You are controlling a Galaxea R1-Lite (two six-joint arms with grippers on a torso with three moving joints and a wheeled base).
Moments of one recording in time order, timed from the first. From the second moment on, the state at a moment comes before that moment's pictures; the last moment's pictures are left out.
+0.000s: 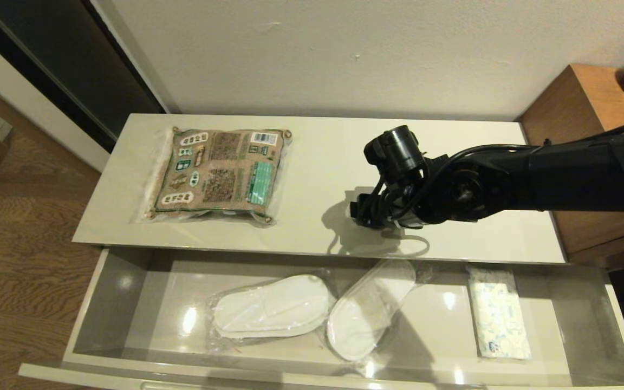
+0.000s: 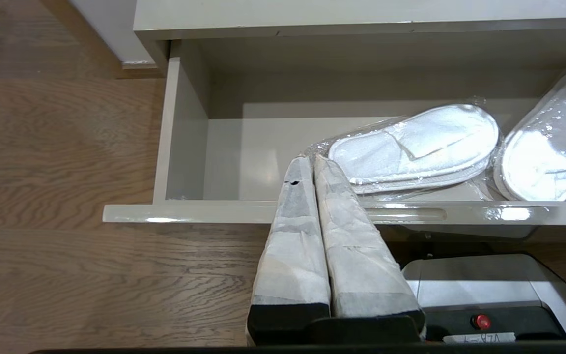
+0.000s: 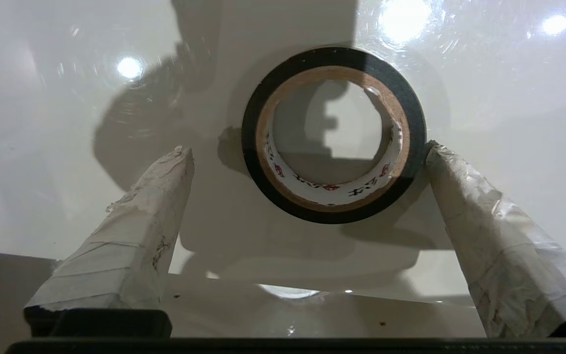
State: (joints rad) left arm 0.00 0.00 0.00 0.00 -0.02 0.04; right arm 0.63 2.11 -1.66 0.28 -0.36 0.47
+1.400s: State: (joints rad) left arm 0.00 0.00 0.00 0.00 -0.02 0.04; right arm 0.60 1.84 -1.31 0.29 -0.33 0.46
